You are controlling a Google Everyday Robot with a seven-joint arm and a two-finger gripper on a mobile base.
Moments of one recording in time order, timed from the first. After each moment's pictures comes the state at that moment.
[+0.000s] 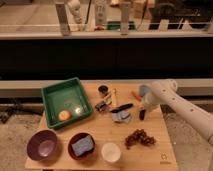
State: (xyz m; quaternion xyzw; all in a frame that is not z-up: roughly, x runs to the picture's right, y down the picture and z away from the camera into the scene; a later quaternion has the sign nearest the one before) arm 0.243 0.129 0.888 -0.16 -0.24 -0.56 0.78
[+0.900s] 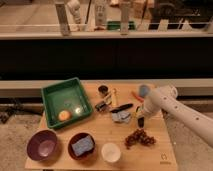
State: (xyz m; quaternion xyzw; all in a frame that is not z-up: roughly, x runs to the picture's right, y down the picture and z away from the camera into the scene) arm 0.254 0.156 0.860 -0.15 -0.24 -0.61 0.74
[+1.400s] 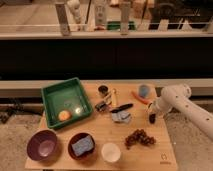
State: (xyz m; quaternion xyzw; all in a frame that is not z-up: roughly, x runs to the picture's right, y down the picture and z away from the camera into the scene) arm 0.316 0.131 0.885 -0.16 -0.19 -0.57 0.78
